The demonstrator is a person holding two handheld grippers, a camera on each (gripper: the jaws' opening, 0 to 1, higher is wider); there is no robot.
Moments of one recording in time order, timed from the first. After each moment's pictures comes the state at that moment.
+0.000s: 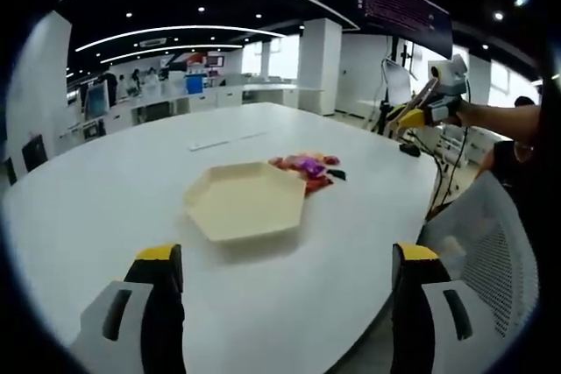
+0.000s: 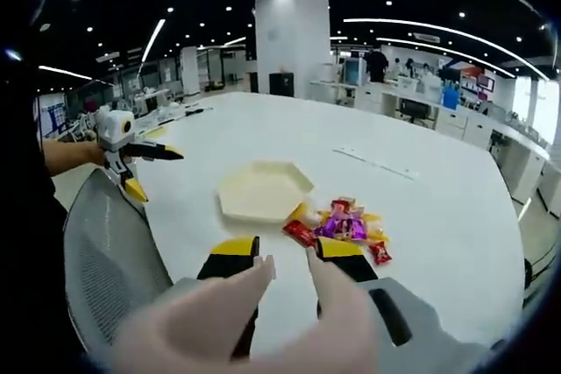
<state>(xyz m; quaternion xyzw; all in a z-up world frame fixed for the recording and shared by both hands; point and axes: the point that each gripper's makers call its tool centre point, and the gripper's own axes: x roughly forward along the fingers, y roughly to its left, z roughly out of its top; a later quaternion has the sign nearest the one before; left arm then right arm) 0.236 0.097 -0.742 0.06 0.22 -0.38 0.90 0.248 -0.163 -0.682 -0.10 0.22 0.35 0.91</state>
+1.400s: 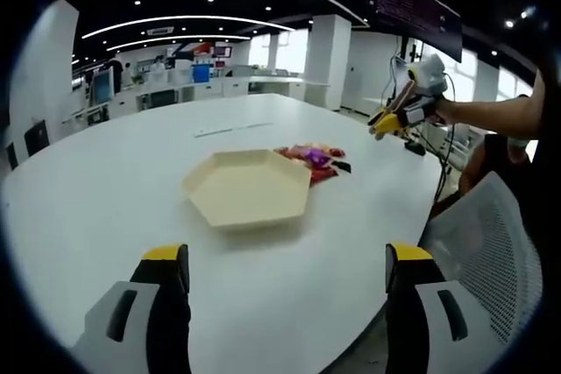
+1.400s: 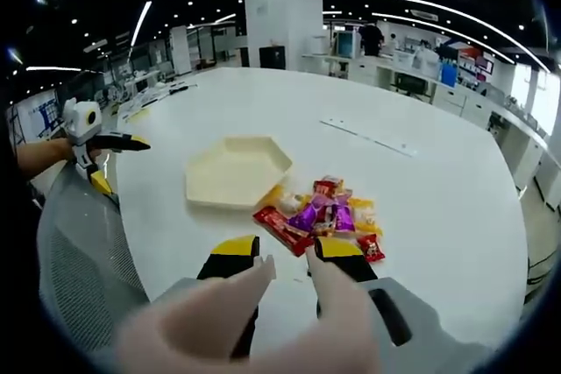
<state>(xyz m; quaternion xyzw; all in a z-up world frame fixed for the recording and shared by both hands) 0.236 0.101 -0.757 0.04 0.24 -0.36 0.90 0.301 -0.171 -0.724 -0.10 0.28 0.33 0.90</state>
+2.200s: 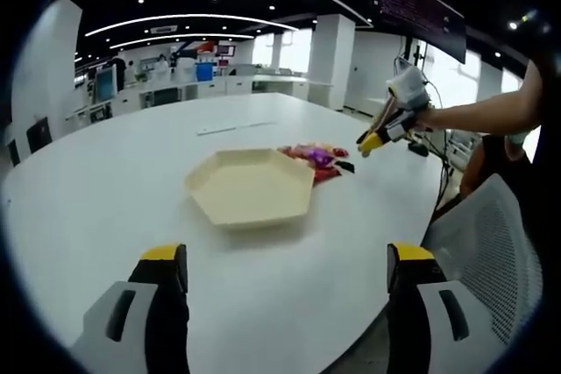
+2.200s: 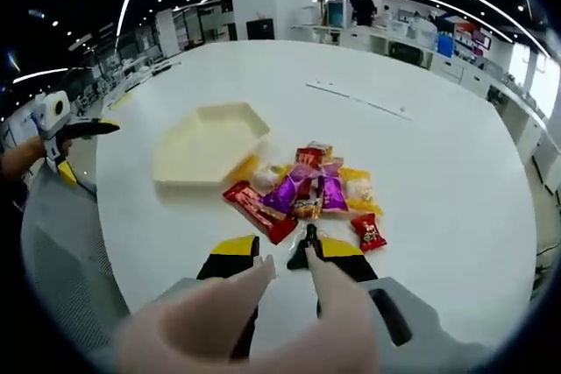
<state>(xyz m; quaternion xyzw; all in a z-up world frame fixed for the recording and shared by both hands) 0.239 0.103 -0.759 0.04 0.25 -0.36 0.90 0.330 -0.182 -0.783 -0.11 0.35 0.30 0.88</state>
